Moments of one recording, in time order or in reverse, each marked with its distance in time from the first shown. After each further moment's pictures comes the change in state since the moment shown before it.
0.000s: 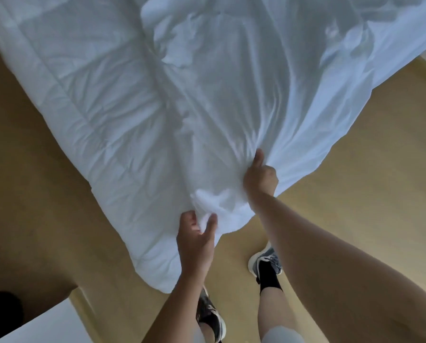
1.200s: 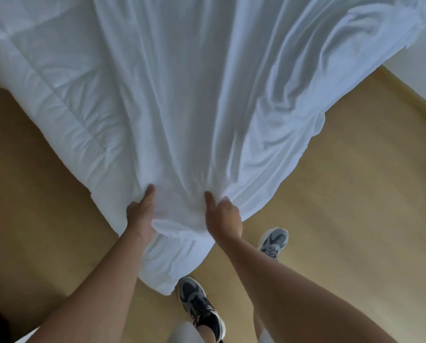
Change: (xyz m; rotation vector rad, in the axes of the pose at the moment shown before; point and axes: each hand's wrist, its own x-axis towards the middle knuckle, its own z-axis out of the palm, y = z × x) left_hand 0.100 0.022 -0.089 -0.426 -0.014 -0.390; right_hand -0.092 0.048 0.058 -0.304 -0.143 -0.114
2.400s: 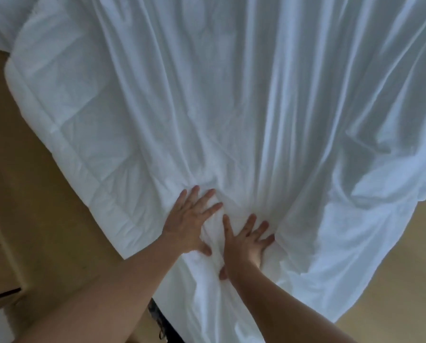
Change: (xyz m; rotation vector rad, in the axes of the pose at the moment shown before) left_hand 0.159 0.177 0.081 2.194 -0.486 0.944; right_hand 0.142 -0.156 0.041 -0.800 -0.298 -0.144
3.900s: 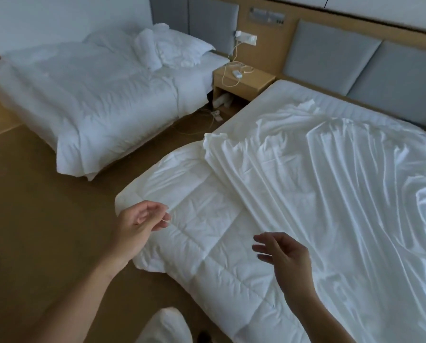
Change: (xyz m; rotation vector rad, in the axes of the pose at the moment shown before) left_hand -0.312 -0.666 -0.299 -1.532 0.682 0.121; right_hand -0.247 -0.484 -0.433 1.667 0.836 -0.141
